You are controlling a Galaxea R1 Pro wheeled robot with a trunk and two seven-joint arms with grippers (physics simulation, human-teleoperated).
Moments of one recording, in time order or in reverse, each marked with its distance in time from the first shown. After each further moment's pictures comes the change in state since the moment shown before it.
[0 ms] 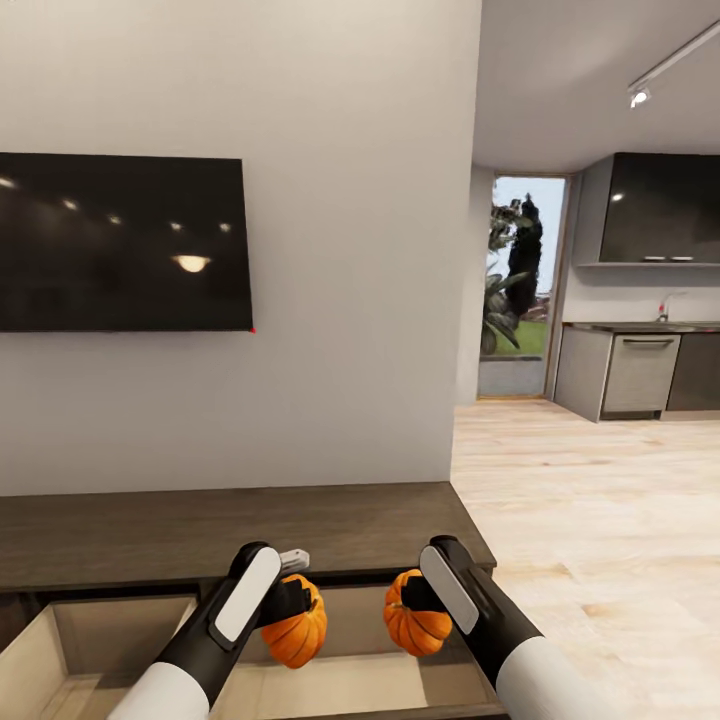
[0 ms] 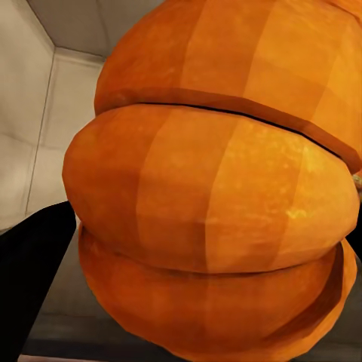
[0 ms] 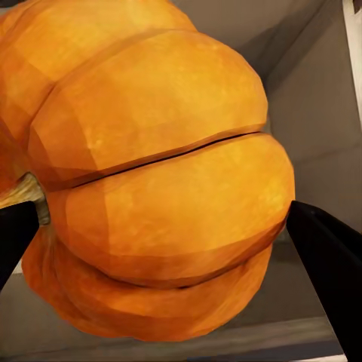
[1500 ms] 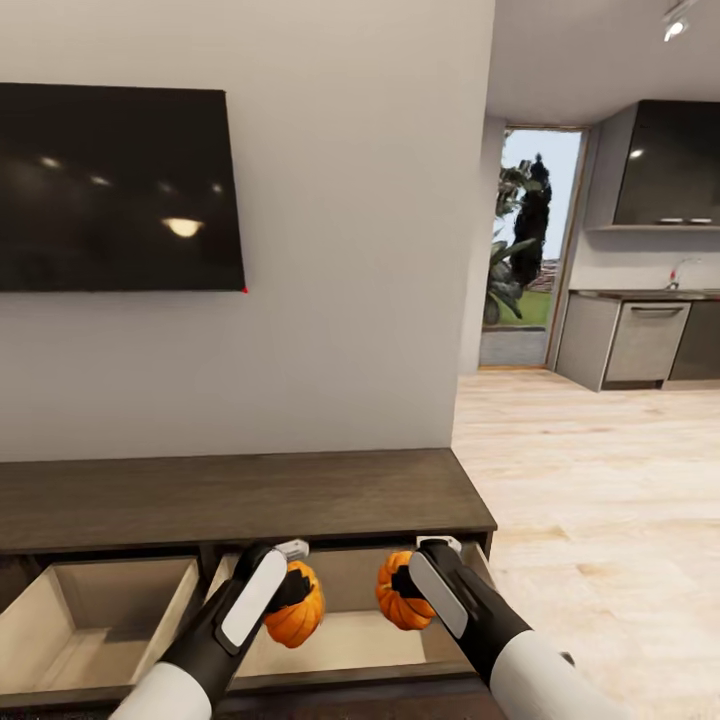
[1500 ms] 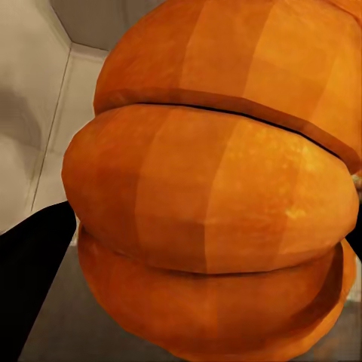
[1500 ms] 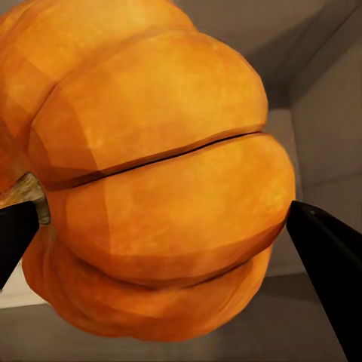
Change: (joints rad) left arm 0.000 0.001 -0.049 -0.010 -0.065 -0.128 -0.004; right arm -0.027 0.000 0.116 0.049 0.001 -0.184 0.045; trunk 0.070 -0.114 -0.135
